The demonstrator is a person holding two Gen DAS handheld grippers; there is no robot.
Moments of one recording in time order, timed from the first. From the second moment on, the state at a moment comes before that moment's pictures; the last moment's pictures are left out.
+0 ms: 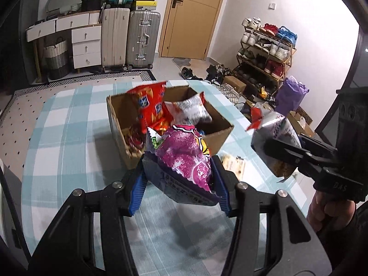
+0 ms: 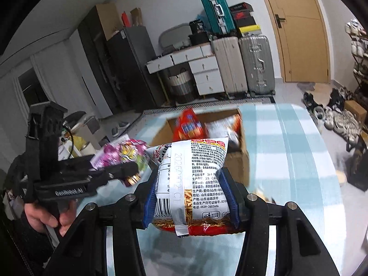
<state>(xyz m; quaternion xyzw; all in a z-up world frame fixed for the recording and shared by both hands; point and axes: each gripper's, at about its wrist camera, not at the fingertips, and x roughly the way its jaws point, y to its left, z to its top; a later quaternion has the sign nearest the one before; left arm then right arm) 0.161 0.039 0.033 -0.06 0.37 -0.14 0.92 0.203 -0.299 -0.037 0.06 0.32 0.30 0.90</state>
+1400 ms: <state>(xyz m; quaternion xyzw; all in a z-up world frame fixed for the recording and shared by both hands) 0.336 0.045 0.024 -0.02 0.38 -0.14 0.91 0.382 -0.256 -0.059 0.05 0.37 0.25 0.89</state>
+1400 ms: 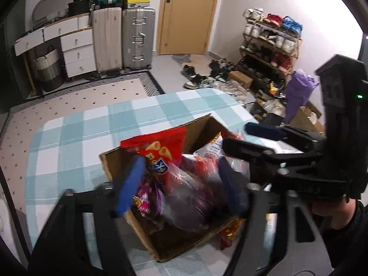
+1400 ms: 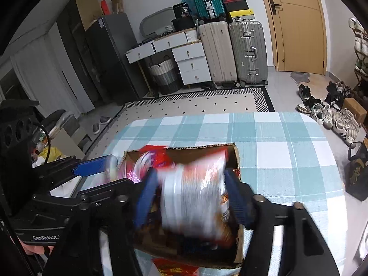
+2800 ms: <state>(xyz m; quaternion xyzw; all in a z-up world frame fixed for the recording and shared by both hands) 0.213 0.041 0.064 -0.05 0.34 -0.05 0.94 0.247 -0.328 -0.001 0.05 0.28 0.23 0.93</state>
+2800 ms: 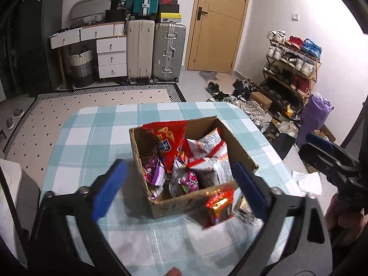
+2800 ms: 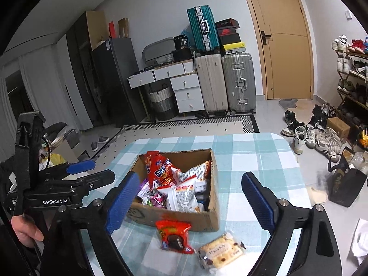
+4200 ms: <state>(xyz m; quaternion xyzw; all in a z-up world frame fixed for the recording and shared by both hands) 0.229 -0.039 -0.102 -0.08 0.43 -0.05 0.90 0.172 -0.397 -0.117 0.11 0.35 0.16 0.91</state>
